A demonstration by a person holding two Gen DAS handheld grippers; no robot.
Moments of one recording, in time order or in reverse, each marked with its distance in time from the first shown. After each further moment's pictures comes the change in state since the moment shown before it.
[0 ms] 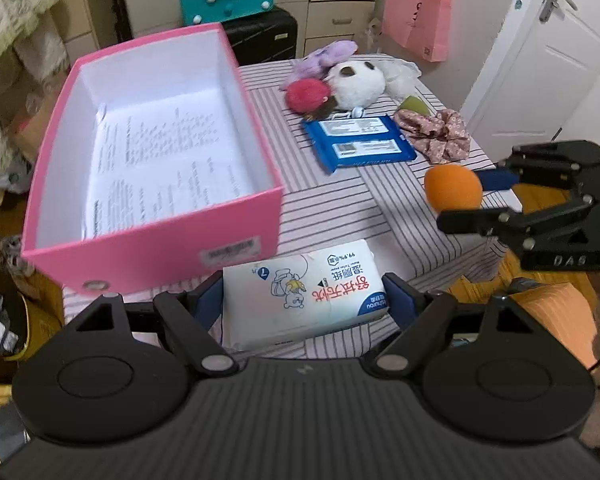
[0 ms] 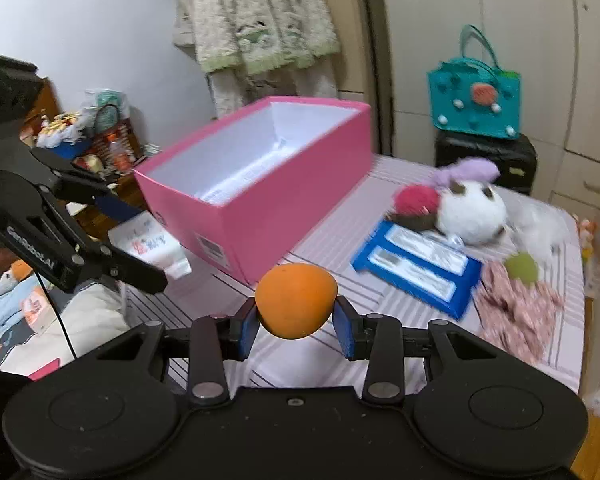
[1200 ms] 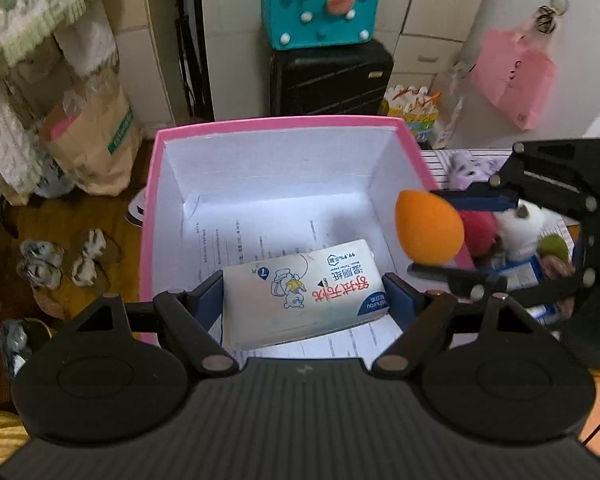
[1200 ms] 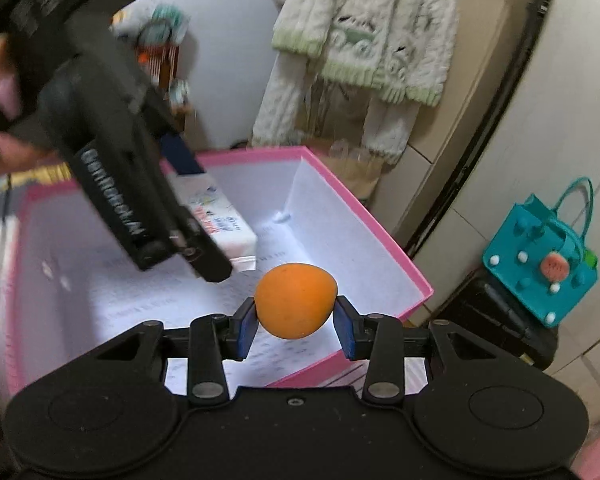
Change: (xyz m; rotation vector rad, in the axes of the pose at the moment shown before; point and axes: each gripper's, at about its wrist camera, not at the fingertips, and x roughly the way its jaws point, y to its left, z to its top) left arm 0.088 0.160 0.157 -0.147 -0.008 0.075; right arm 0.174 0.013 0.180 -0.550 0.051 -0.022
